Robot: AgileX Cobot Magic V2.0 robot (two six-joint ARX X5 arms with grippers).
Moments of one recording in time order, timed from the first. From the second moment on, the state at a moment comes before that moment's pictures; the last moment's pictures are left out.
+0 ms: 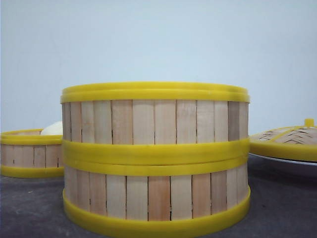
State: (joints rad) left arm -0.30 0.53 0.76 -0.56 -0.01 -0.17; right arm 0.60 0.67 1.34 -0.91 -0.05 0.11
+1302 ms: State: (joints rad) left arm -0.06 1.44 0.94 -0.33 -0.10 -0.15; right arm 0.60 0.56 1.24 -0.99 -0.05 0.16
